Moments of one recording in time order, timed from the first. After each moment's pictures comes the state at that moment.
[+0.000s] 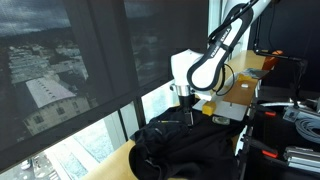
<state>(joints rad) 0.15 0.73 0.05 -1.89 -0.17 2.53 -0.17</state>
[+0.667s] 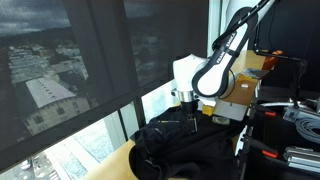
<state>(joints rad) 0.18 0.73 0.05 -1.94 -0.20 2.57 -0.17</state>
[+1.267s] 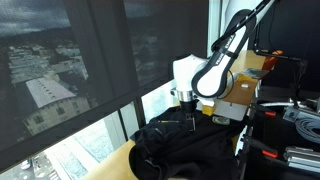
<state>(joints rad) 0.18 0.74 0.04 -1.92 -0.21 2.60 -0.17</state>
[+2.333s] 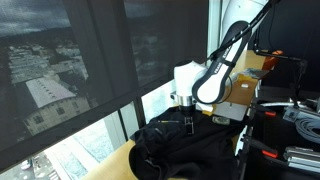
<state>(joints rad) 0.18 0.81 0.03 -1.89 -0.22 2.67 -0.18</state>
